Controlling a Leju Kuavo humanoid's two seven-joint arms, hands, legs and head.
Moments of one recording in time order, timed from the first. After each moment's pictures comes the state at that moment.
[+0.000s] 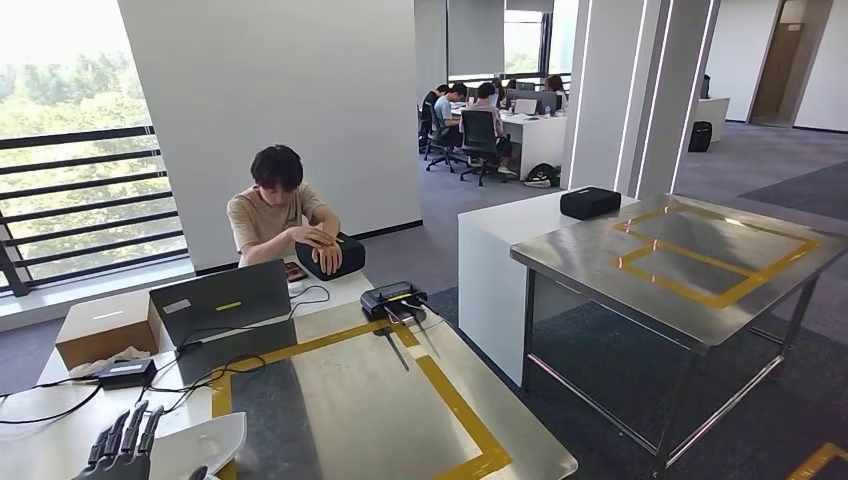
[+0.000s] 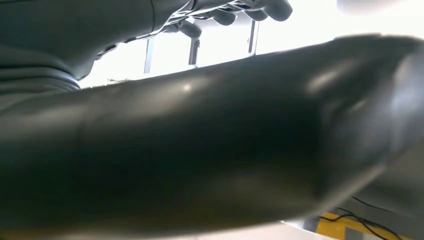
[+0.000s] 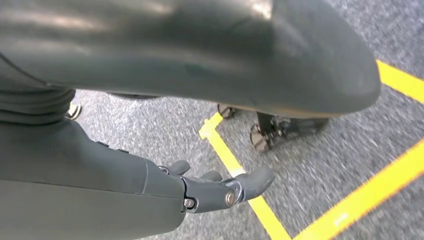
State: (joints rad) left arm -0.48 0.27 -0.24 -0.69 -1.20 0.46 -0.12; right arm -0.03 0.20 -0.51 -0.16 0.31 -0.07 -0.02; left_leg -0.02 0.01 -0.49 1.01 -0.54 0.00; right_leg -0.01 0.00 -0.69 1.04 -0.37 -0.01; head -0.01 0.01
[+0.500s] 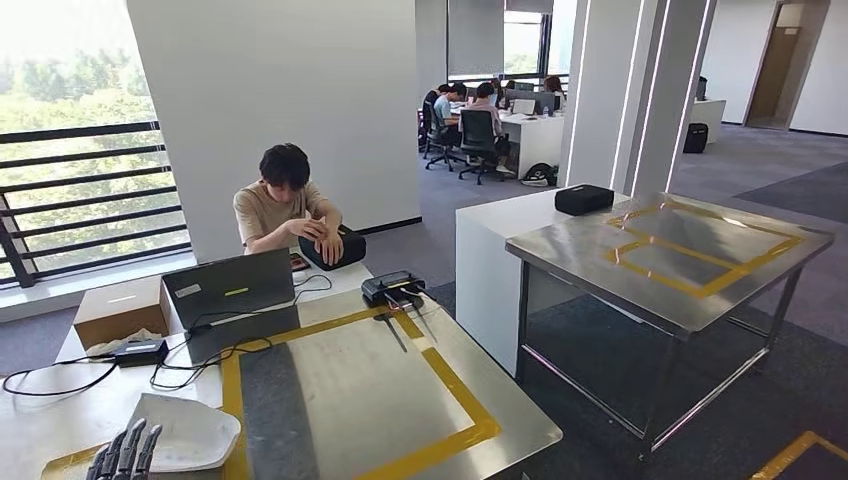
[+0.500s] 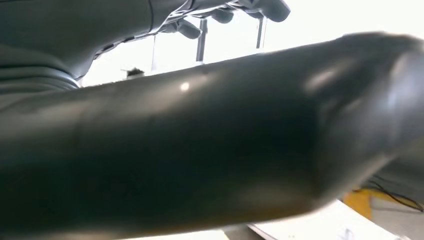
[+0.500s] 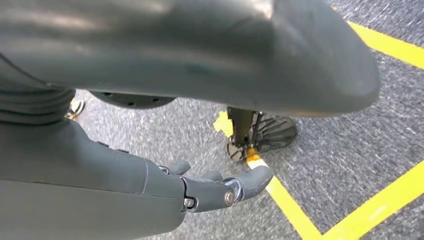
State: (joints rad) left arm -0.41 0.26 -0.21 -0.74 -1.21 0.43 -0.10; right arm -0.03 0.19 -0.51 -0.16 0.31 -0.07 -0.03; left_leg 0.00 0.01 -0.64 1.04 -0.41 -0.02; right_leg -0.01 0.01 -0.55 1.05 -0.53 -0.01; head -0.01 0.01
